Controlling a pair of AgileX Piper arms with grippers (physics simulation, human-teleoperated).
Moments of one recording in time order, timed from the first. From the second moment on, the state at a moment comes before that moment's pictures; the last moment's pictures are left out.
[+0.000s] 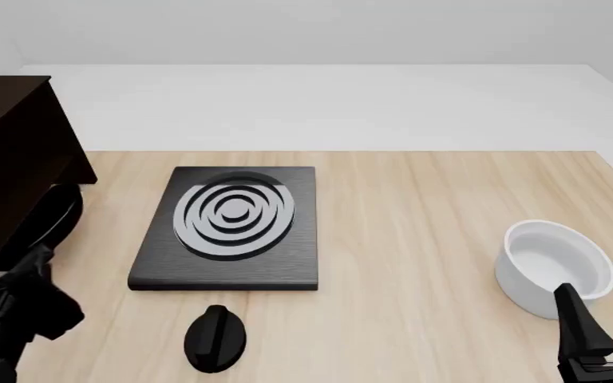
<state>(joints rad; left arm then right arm) 0.30 1.57 -0.07 -1.22 1.18 0.00 0.02 0.00 -0.01 0.00</state>
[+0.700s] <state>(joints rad) 0.39 1.75 -0.20 -1.22 1.24 0.00 0.02 0.00 -0.01 0.00</state>
